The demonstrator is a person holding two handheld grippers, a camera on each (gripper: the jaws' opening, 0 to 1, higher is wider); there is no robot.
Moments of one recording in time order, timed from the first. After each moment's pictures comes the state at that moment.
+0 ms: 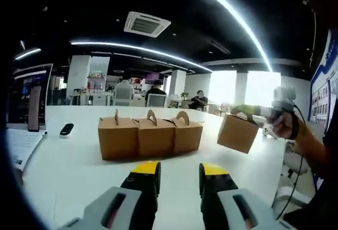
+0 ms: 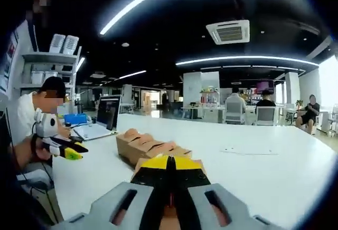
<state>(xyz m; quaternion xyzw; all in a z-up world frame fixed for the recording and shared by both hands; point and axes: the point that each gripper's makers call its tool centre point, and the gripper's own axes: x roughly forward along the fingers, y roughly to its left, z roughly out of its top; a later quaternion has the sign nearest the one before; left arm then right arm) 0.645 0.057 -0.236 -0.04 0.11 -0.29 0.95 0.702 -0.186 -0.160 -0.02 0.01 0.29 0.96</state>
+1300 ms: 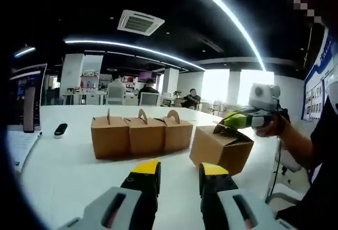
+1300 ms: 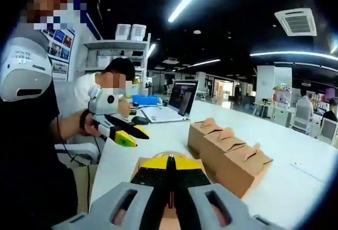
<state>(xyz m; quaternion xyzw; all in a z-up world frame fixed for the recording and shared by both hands) 0.630 0.050 -0.233 -0.04 0.11 -0.32 0.94 0.658 -0.068 -0.188 -0.09 0.04 0.58 0.81</state>
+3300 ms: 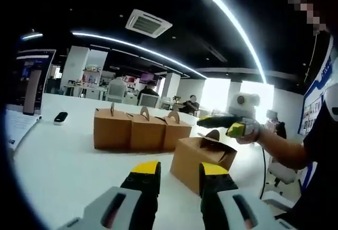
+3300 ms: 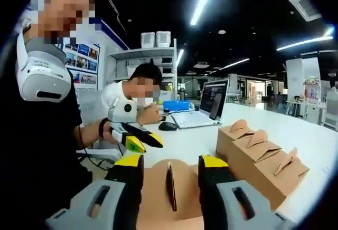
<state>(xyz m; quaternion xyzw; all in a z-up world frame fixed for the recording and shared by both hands) 0.620 0.060 -0.239 -0.09 0.10 -0.33 0.93 0.658 -0.037 -0.193 -0.04 0.04 0.69 0.73</state>
